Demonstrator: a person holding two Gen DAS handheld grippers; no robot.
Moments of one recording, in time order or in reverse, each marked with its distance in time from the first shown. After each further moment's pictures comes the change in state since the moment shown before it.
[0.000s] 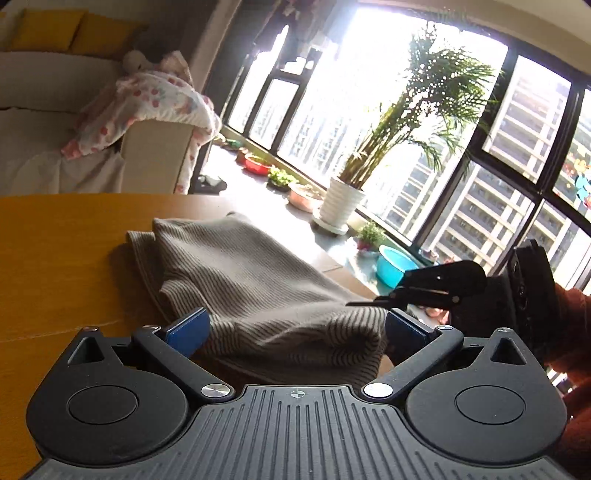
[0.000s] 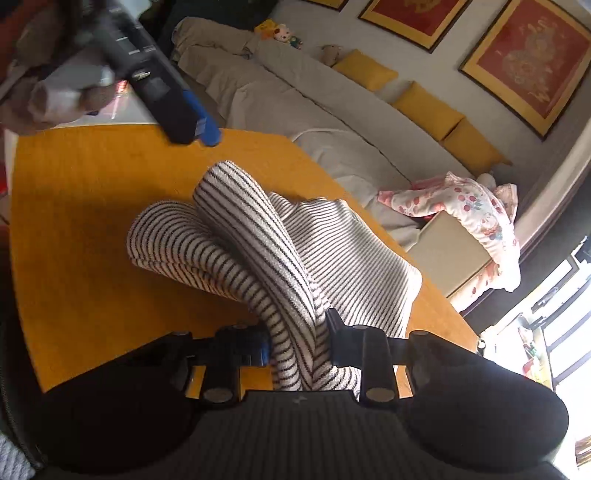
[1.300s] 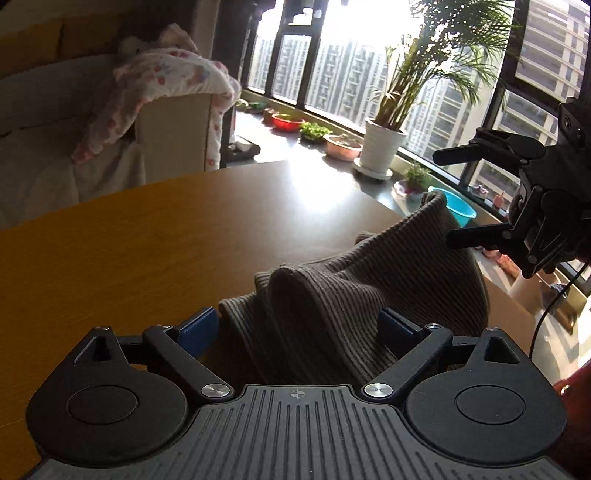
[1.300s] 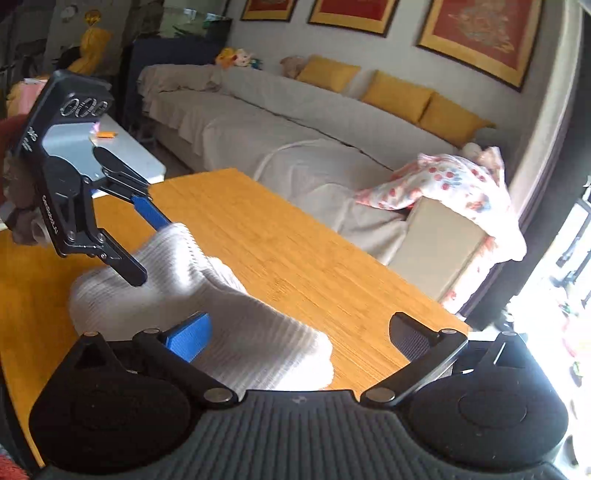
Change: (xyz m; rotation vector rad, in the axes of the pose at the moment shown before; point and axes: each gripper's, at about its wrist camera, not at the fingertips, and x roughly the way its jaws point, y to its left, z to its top) left arm 0.089 0.017 0.013 0.205 0.195 0.240; right arm 0.000 -0.118 -0.010 0.240 -0.052 -0.025
